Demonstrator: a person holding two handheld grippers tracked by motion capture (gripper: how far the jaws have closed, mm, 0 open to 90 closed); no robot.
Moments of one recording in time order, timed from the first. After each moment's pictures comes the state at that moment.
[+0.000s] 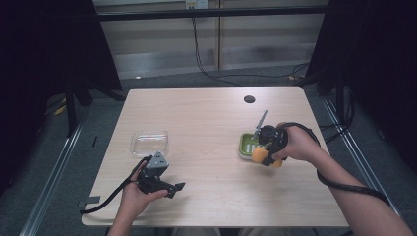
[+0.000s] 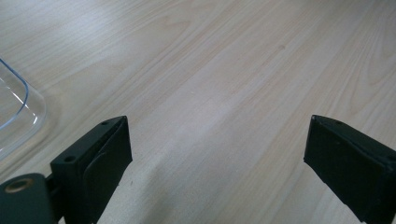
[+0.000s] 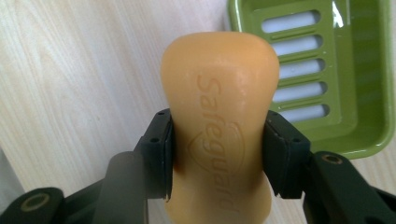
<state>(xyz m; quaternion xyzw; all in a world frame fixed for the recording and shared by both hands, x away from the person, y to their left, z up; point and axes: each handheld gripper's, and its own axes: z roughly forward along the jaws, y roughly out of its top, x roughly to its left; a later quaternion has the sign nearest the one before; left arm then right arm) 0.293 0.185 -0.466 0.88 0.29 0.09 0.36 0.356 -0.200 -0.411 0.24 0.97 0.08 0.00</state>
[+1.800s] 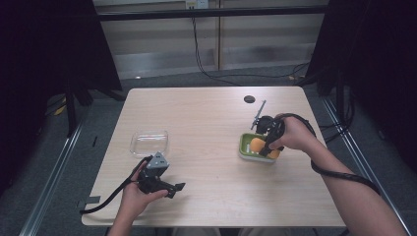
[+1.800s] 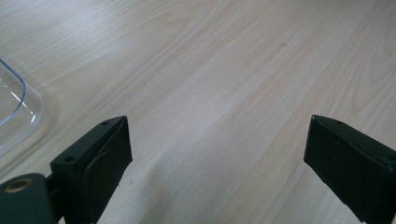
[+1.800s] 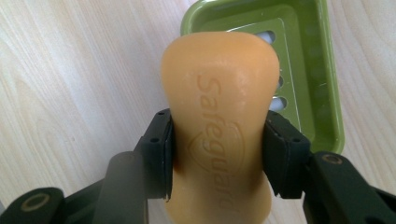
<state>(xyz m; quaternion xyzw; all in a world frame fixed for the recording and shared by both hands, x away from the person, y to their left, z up) 0.294 0.184 -0.469 0.88 0.28 0.09 0.37 0.384 -0.201 -0.408 0.26 0.96 0.09 0.00</state>
